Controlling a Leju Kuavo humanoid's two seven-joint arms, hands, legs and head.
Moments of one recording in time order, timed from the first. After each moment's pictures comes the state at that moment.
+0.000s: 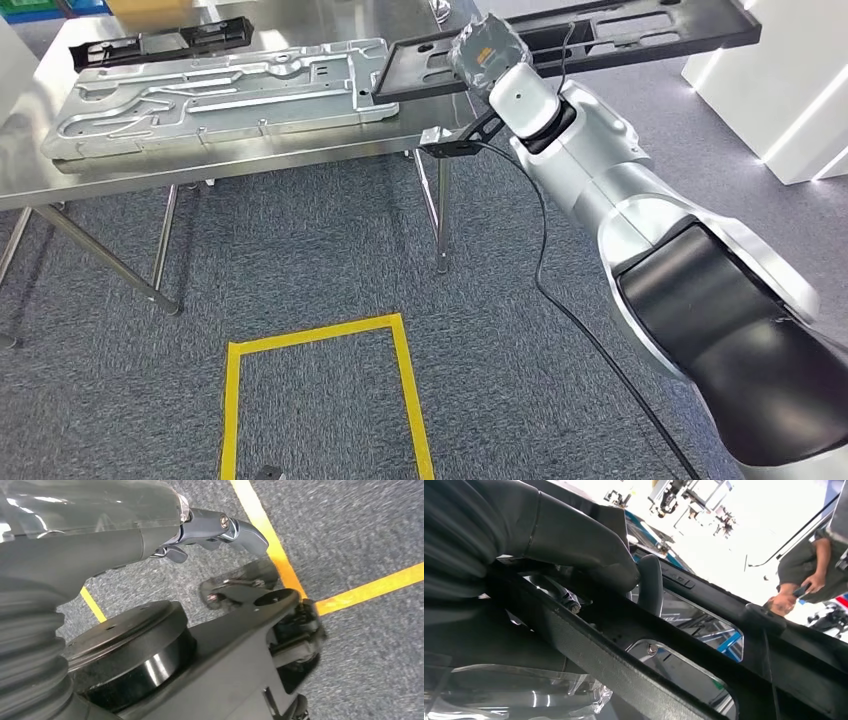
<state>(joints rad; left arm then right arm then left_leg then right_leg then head) -0.12 -0.15 0.61 -0.20 -0.85 -0.21 -0.21 -1.46 0.05 0.91 -0.34 1.54 -0.20 -0.05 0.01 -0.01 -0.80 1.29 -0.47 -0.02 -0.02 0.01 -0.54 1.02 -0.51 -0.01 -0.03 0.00</state>
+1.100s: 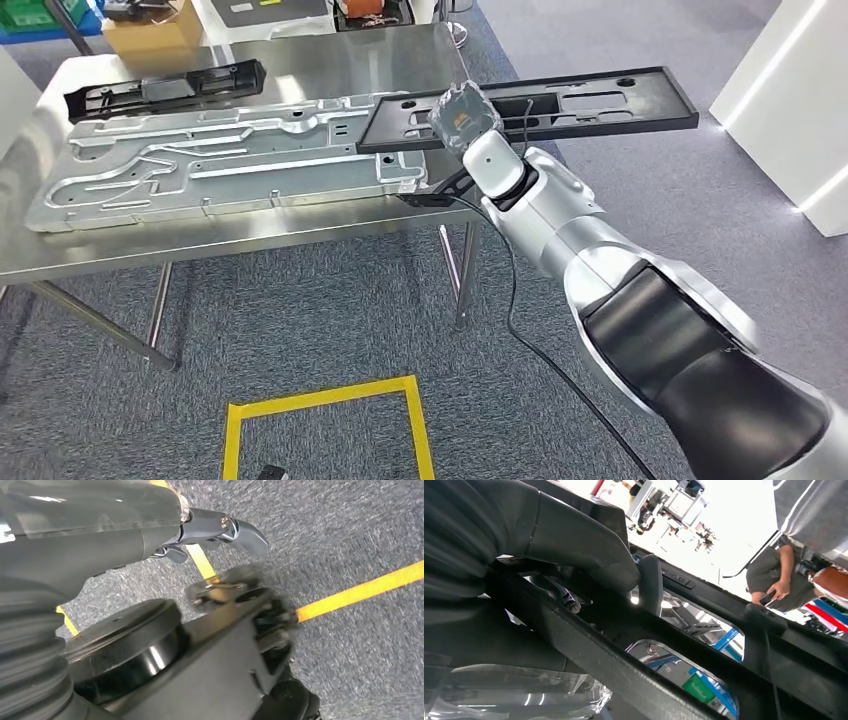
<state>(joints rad) -0.13 -0.16 0.62 -0.20 -0.87 -0.22 -0.20 -1.31 0.12 0.87 -0.32 1.54 -0.24 0.06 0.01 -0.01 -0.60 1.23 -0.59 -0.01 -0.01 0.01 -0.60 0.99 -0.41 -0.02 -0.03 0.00</state>
